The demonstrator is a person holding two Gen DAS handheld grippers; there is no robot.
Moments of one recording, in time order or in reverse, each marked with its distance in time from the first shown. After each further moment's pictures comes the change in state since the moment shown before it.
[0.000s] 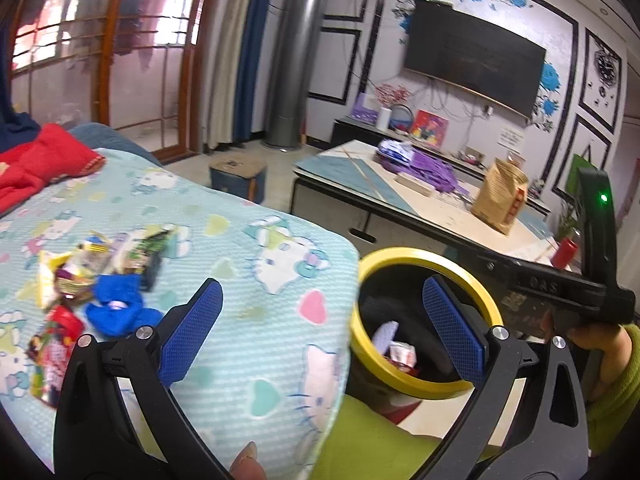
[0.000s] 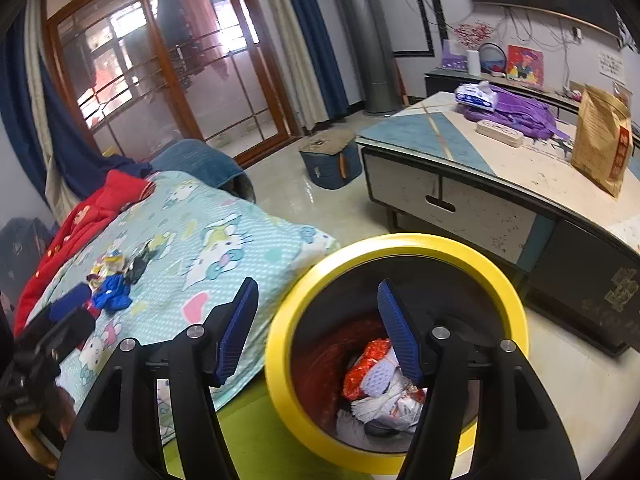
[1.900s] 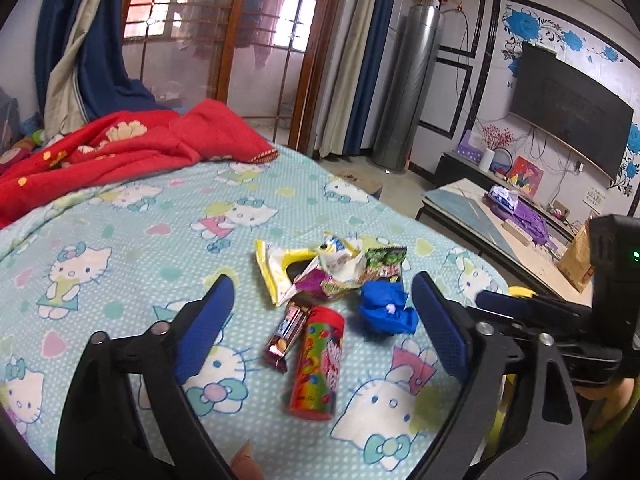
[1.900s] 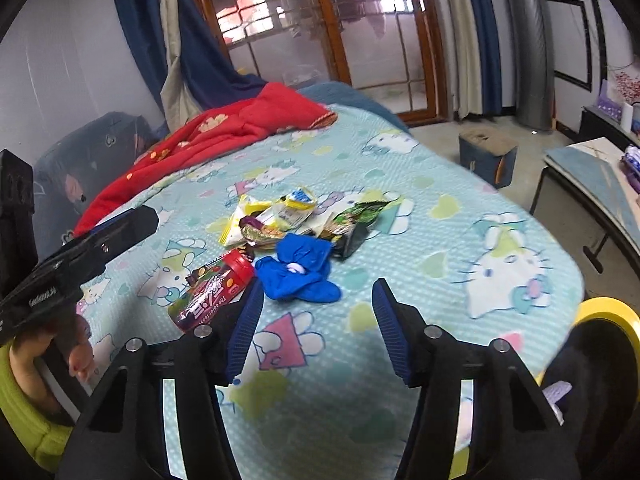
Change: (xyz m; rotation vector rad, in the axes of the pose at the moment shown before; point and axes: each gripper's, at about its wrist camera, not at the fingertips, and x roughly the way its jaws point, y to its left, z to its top) left arm -0.093 0.166 -0.008 -0.204 -0.040 0.286; right arm 0.083 0.225 -0.015 -0.359 0.155 0.371
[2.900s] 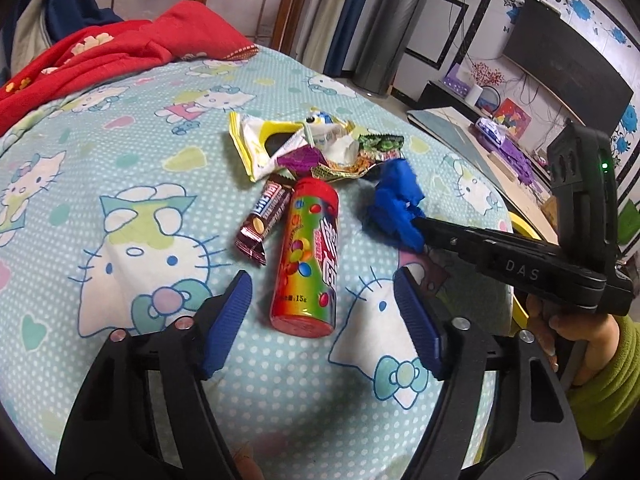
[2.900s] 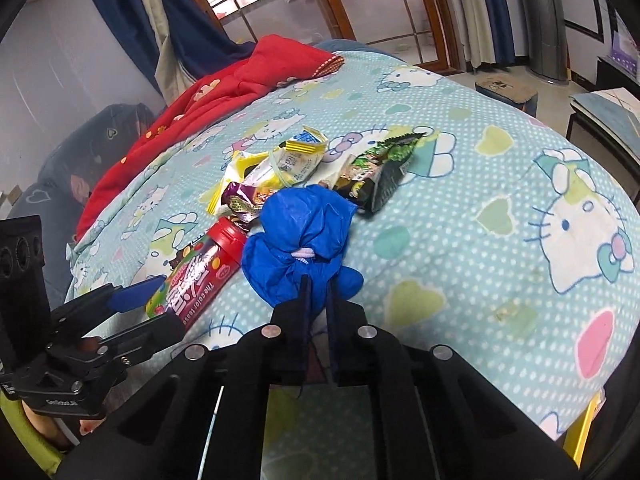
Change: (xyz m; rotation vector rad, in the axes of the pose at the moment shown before) left arm 0.038 0.003 -0.050 -0.012 0.295 -0.096; right arm 0.053 -0.011 -0.016 0.113 0.116 0.077
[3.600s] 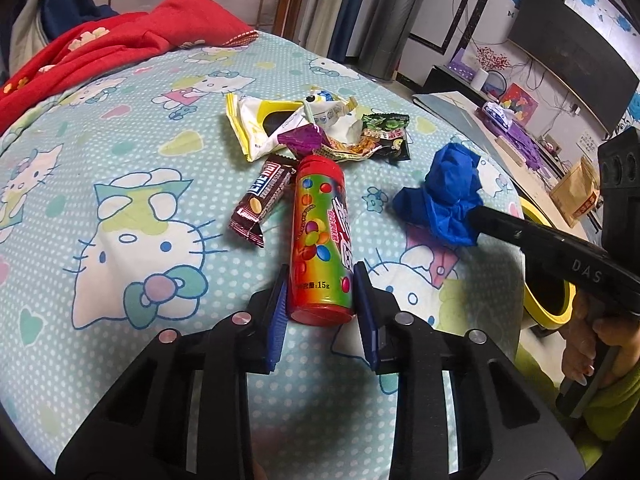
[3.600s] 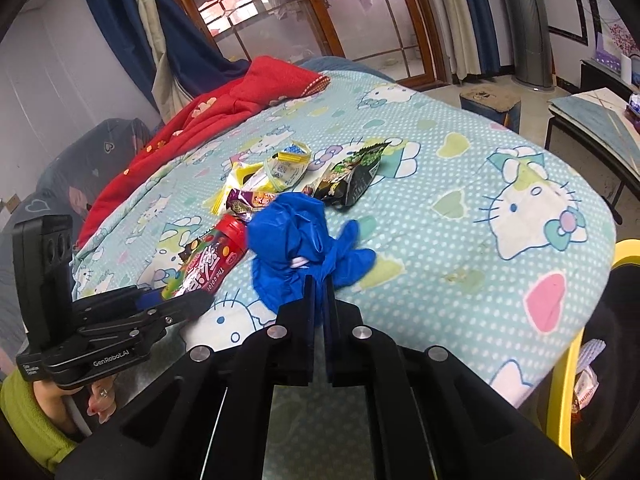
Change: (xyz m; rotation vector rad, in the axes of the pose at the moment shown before) left arm 0.007 -0.005 -0.004 0.022 0.044 0.030; right arm -0.043 -0.005 -0.016 0.012 -0.077 -0.031
